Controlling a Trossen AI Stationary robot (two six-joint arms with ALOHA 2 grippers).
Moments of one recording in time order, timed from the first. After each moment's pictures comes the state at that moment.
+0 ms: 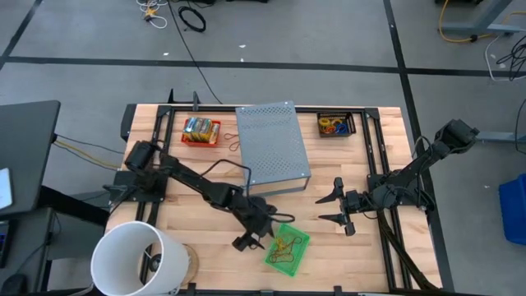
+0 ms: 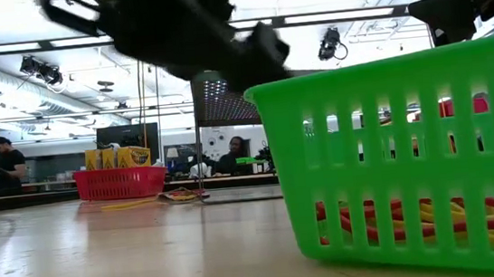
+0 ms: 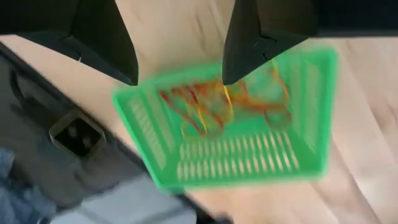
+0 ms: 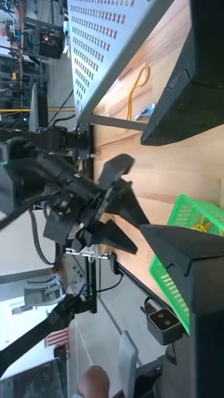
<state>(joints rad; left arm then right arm) -0.31 1.92 1.14 0.13 0.32 0.21 0.66 1.00 0.15 0.78 0.50 0.10</state>
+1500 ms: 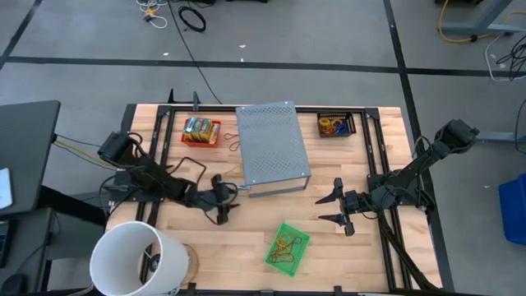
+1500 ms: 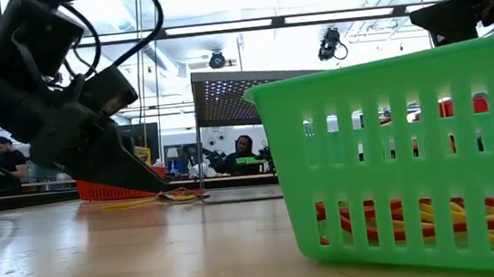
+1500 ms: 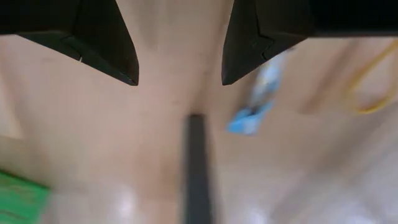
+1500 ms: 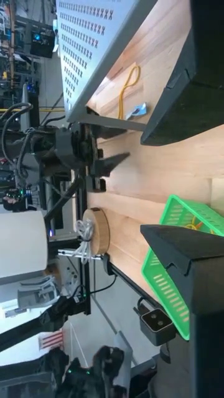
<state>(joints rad) -0.38 1.66 0.35 0.68 -0.52 -0.35 0.66 1.00 0.15 0.74 0.50 0.13</state>
